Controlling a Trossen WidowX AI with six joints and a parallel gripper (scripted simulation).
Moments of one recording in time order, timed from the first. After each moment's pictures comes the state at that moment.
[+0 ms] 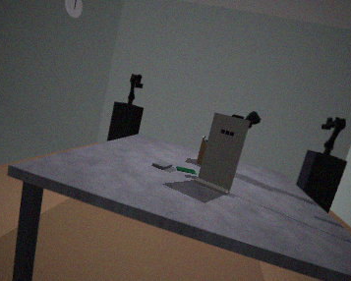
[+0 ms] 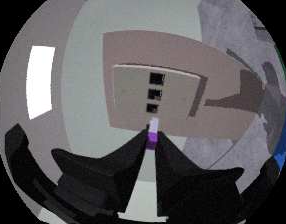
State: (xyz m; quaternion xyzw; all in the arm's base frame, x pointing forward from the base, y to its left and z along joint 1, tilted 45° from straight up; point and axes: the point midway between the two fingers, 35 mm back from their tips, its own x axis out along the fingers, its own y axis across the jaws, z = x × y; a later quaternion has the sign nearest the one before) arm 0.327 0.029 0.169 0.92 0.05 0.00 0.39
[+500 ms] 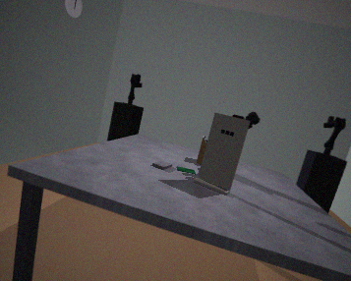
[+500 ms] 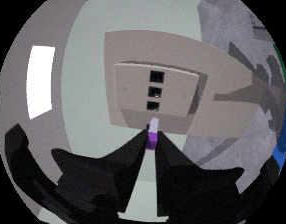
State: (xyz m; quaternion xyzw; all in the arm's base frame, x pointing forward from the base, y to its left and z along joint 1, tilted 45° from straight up) arm 0.323 0.031 0.171 0.92 0.05 0.00 0.39
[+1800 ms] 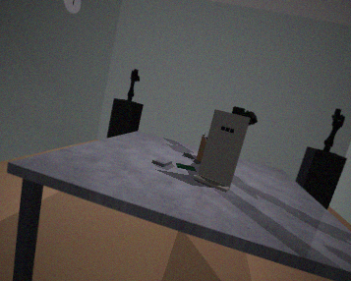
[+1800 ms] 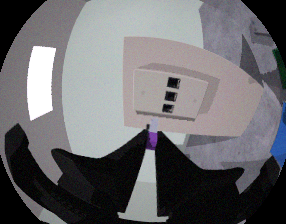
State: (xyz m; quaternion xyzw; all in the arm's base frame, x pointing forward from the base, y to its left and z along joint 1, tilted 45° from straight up) arm 0.312 0.009 0.187 0.92 0.05 -0.01 0.39
